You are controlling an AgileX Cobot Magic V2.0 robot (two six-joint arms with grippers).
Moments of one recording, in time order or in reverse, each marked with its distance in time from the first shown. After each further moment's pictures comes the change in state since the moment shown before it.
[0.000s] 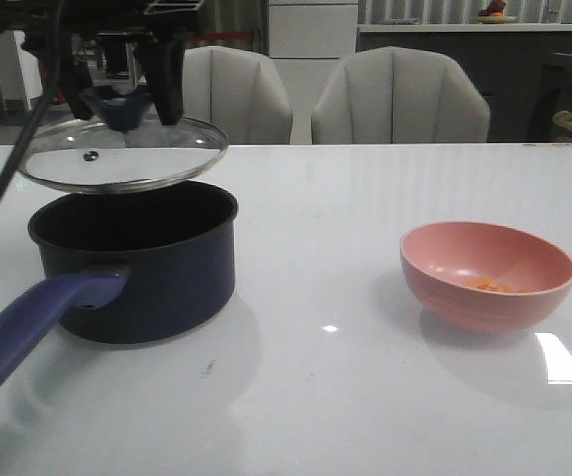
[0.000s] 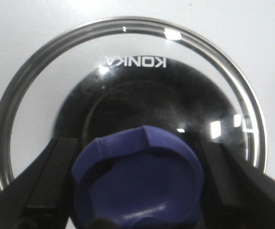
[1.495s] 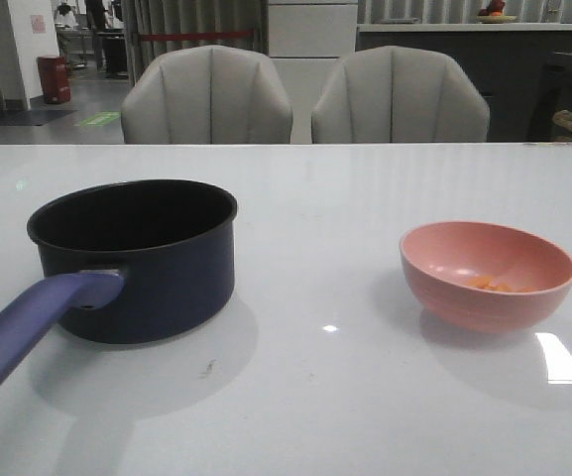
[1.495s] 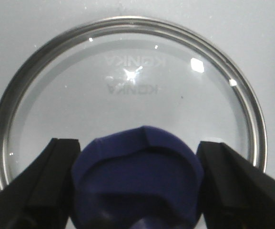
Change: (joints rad) left arm 0.518 -0.077 0.658 -0.129 -0.472 0.220; right arm 0.000 0.000 0.000 0.000 0.000 0.000
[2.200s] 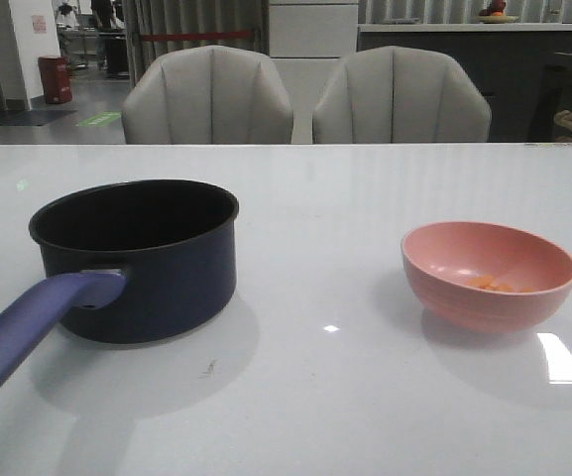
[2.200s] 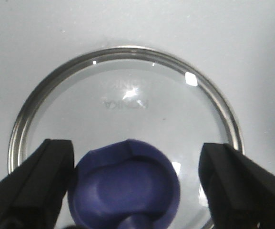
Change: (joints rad) left arm -0.049 -0.014 -0.089 0.010 0.059 0.016; right arm 0.000 0.000 0.000 0.000 0.000 0.000
